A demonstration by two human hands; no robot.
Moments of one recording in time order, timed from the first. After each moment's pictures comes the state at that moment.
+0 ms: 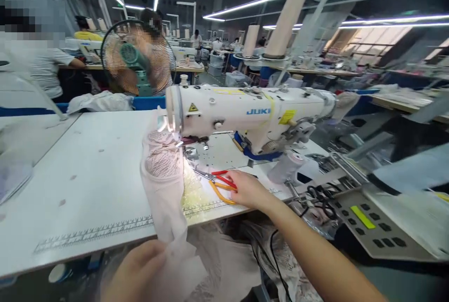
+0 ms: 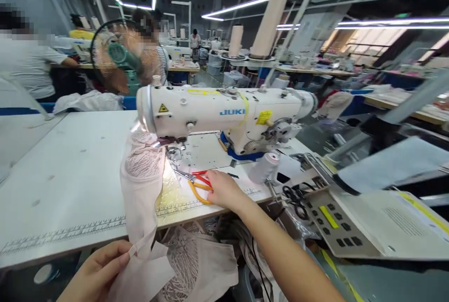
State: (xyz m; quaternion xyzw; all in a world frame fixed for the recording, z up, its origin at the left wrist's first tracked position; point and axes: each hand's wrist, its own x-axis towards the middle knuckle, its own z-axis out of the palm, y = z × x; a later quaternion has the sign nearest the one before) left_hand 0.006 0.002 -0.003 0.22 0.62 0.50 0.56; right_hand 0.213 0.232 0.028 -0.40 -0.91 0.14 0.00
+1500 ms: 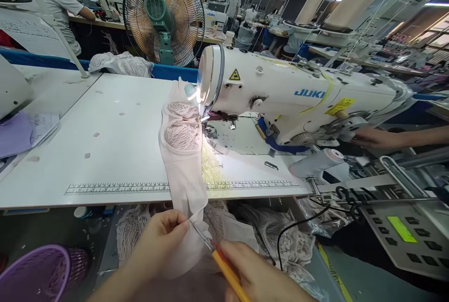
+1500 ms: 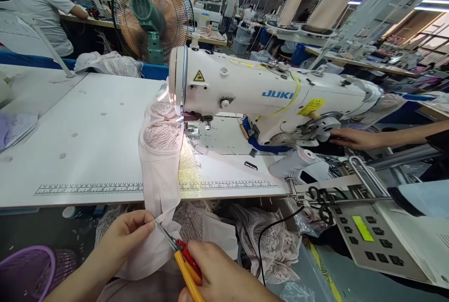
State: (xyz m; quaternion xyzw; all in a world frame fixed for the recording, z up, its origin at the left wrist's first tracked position) left_hand 0.022 0.006 -0.001 0.25 0.62 0.47 0.57; right_hand 0.231 0.089 -0.022 -0.27 -0.80 0.54 -0.09
